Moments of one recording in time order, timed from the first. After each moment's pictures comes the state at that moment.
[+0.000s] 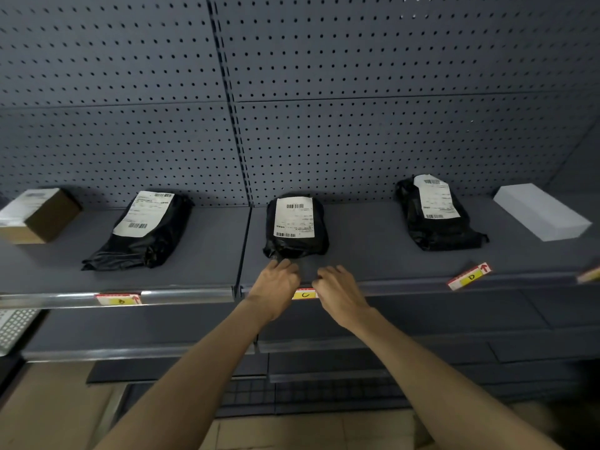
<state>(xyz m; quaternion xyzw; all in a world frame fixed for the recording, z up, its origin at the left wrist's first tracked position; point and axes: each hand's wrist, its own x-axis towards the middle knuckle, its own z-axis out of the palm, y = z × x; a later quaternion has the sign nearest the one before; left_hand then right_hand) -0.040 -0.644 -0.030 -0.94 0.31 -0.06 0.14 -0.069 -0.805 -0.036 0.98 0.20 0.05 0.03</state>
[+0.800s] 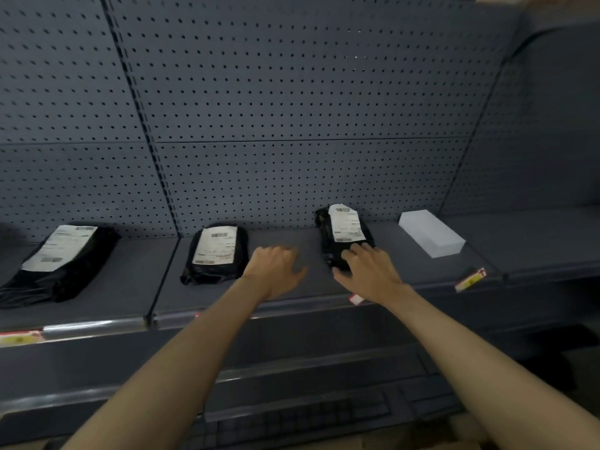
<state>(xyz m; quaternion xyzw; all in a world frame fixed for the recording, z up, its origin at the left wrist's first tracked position) -0.046 -0.817 0.056 -0.94 0.30 -0.13 -0.02 -0.105 -1.032 0.056 0.98 0.08 0.17 0.05</state>
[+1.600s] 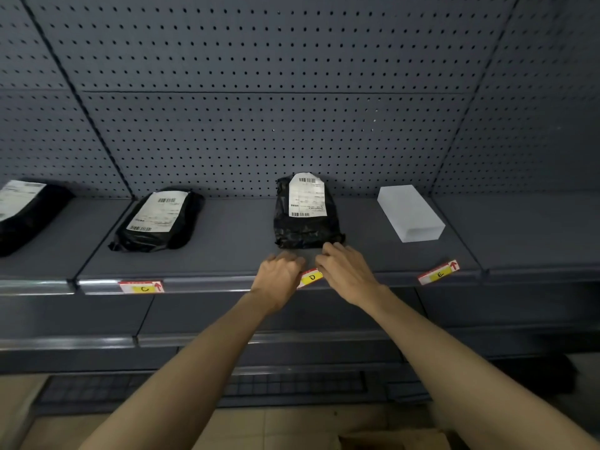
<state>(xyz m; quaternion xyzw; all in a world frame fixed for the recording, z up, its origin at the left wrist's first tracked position) -0.072 -0.993 -0.029 -0.96 0.25 -0.10 -0.05 -0.088 -1.162 -0.008 0.97 0.21 0.10 -0.01</state>
